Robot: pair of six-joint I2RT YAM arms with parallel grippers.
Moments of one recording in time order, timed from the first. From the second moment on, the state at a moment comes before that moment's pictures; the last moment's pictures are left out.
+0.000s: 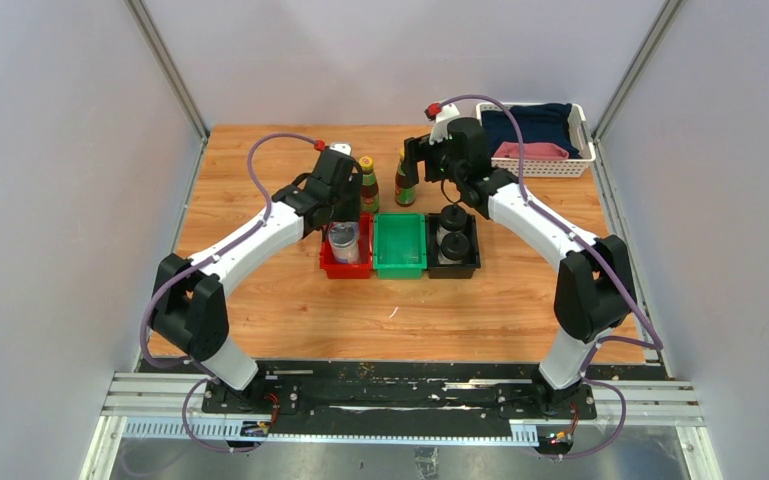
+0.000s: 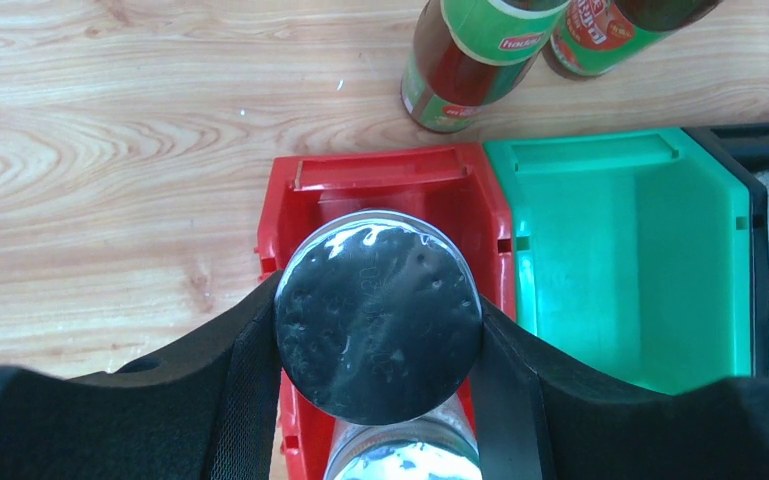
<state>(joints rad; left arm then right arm) -0.53 1.58 1.27 -0.47 -0.28 -0.37 0.48 1.72 1.42 -0.05 -0.08 0.06</state>
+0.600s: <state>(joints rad) -0.55 1.58 1.17 -0.32 -0.31 -0.37 0.48 1.72 1.42 -0.05 -0.08 0.06</state>
